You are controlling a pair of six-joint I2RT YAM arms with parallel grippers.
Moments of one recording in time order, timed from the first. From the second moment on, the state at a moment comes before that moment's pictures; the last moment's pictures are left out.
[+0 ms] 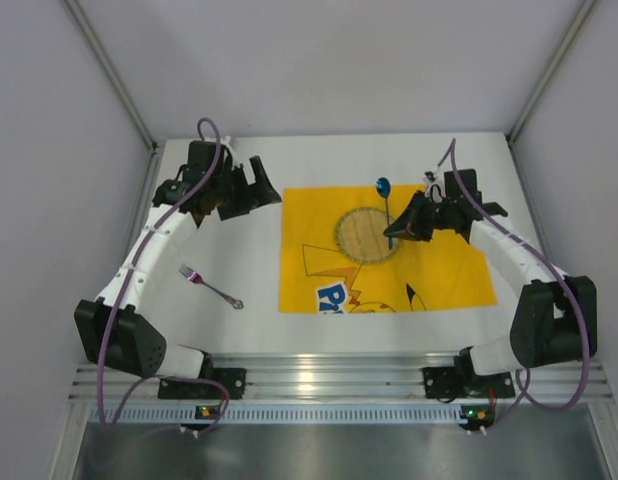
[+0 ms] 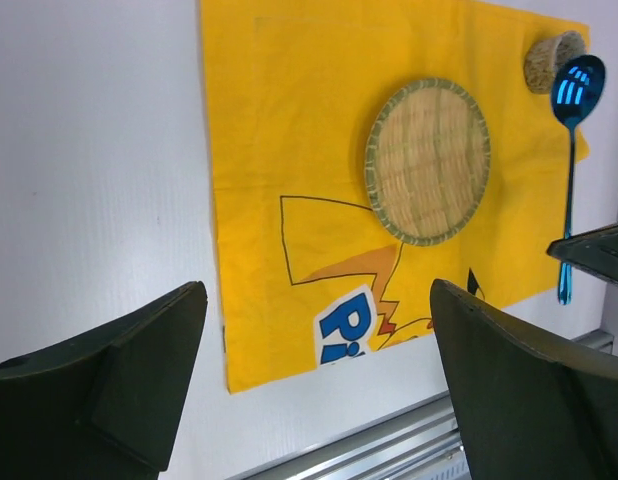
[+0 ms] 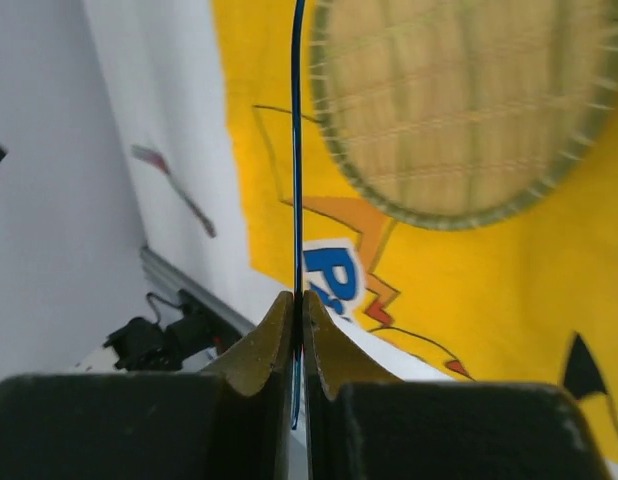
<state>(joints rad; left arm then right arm) -0.25 1.43 1.41 -0.72 0.24 -0.53 0.19 1.44 1.02 -0.41 -0.67 0.67</state>
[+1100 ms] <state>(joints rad) -0.15 1.27 1.04 -0.79 0.14 -0.55 -0.08 1.54 0.99 -0.84 -0.07 0.29</state>
